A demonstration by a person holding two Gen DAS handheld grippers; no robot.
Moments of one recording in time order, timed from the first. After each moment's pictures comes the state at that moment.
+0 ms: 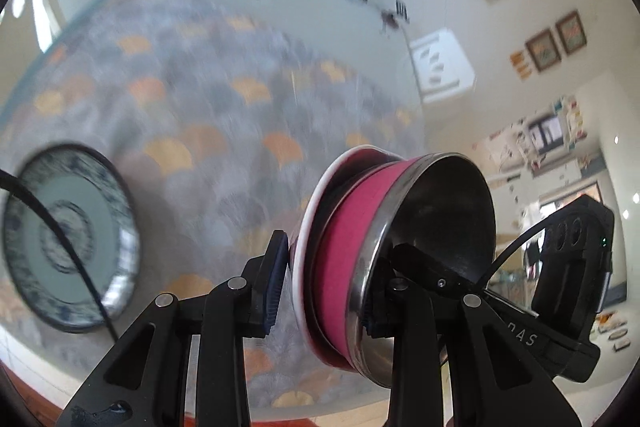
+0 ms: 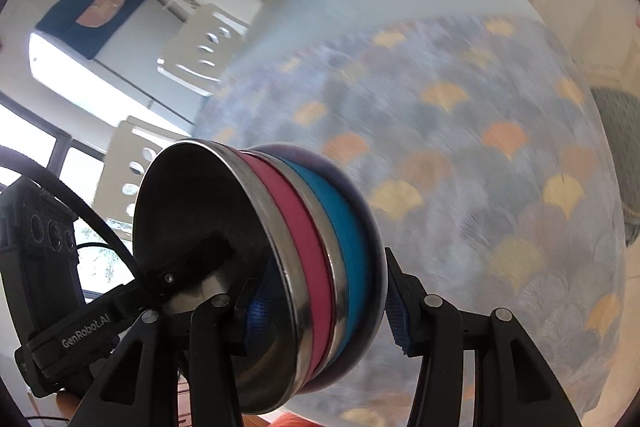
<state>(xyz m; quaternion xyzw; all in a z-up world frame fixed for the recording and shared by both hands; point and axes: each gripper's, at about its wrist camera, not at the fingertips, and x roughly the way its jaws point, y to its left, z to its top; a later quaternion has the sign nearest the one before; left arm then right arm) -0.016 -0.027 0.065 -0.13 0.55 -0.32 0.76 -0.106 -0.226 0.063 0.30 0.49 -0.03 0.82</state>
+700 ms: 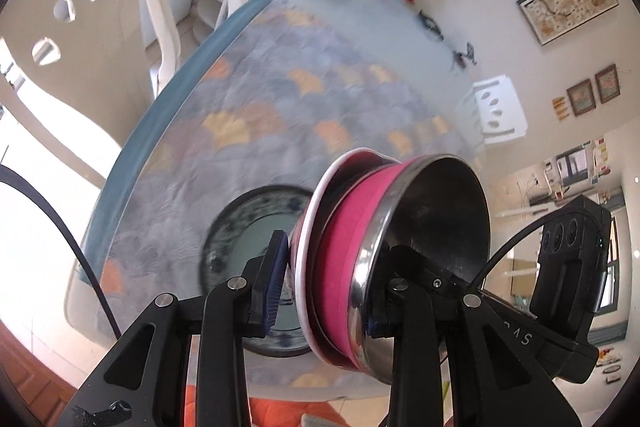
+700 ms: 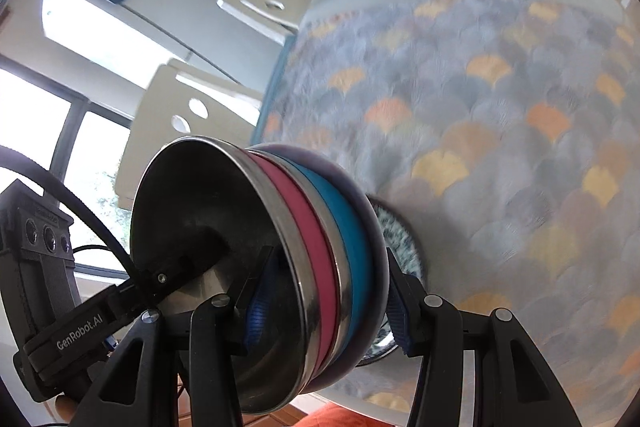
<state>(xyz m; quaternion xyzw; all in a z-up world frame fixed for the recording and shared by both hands) 0.069 0.162 0.033 -0.14 0.59 -0.25 0.76 0.007 -0.032 0.026 0.30 0.54 0.02 0.79</state>
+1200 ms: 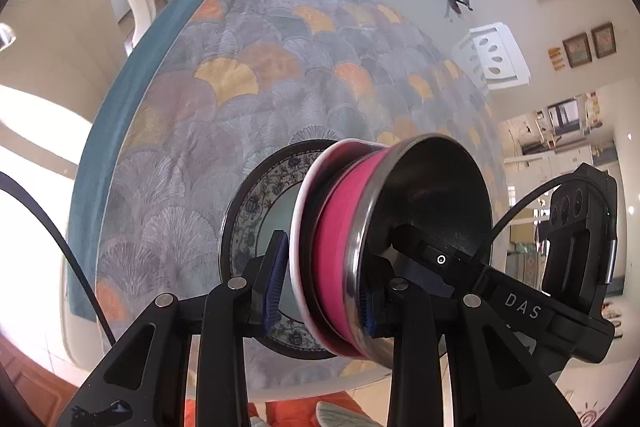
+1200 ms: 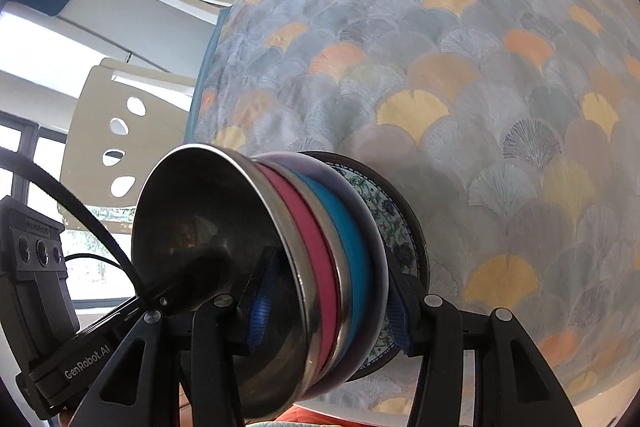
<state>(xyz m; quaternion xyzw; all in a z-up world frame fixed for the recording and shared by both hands) 0.085 0.165 -0.024 -0.09 0.63 -0.31 0.71 0.010 -0.021 -0.028 0.32 0.57 -0.07 0.76</state>
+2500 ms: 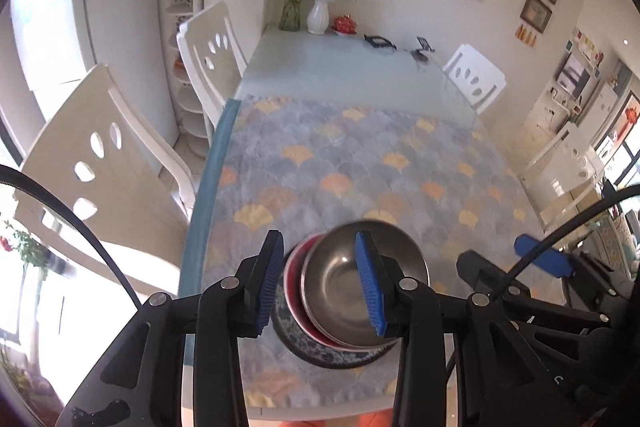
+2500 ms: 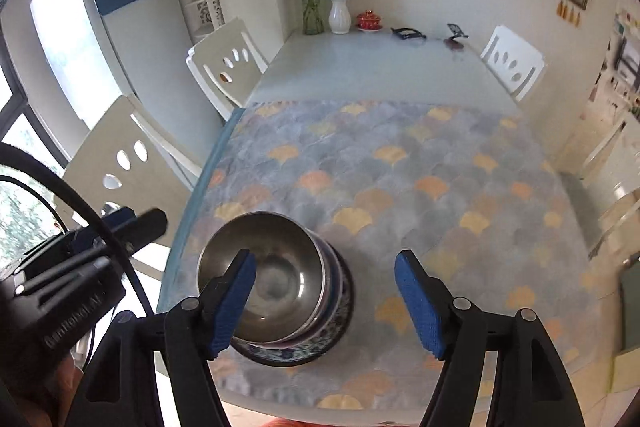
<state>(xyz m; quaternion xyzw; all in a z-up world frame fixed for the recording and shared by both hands) 0.026 0.161 0.109 0.05 0.43 -0.30 0.85 -0.061 0.036 0.113 0.13 0.43 -0.19 0.87</state>
